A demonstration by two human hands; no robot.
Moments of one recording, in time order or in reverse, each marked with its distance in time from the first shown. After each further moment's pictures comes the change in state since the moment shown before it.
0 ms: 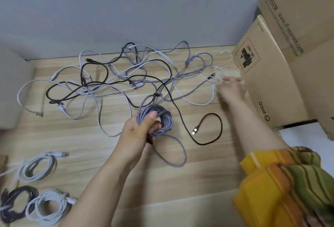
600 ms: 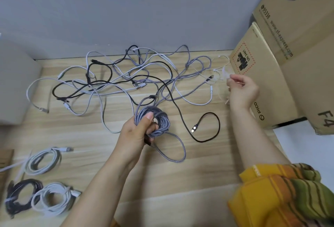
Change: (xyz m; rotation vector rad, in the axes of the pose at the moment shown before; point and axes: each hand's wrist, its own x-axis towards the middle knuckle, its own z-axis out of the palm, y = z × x) left_hand -0.017 -0.001 -0.008 -0.038 0.063 -0.009; right_hand -0.044 -0.013 -0.021 0.543 0.377 -0.136
